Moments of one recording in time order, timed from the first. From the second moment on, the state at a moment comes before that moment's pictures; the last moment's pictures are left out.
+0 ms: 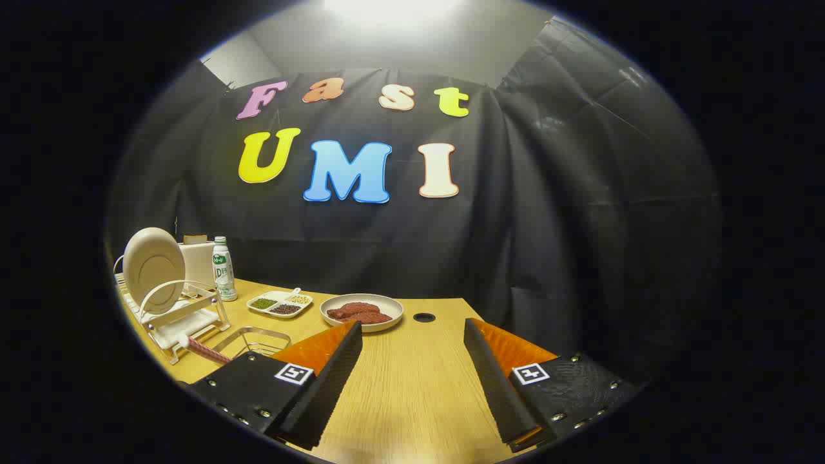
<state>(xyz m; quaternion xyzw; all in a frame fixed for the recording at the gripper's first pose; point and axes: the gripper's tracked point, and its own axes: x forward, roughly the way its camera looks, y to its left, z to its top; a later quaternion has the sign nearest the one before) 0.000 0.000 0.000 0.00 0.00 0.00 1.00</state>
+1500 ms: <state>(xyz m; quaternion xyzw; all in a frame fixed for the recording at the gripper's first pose) -0.086 0.327 0.137 -0.01 0.06 0.04 1.00</state>
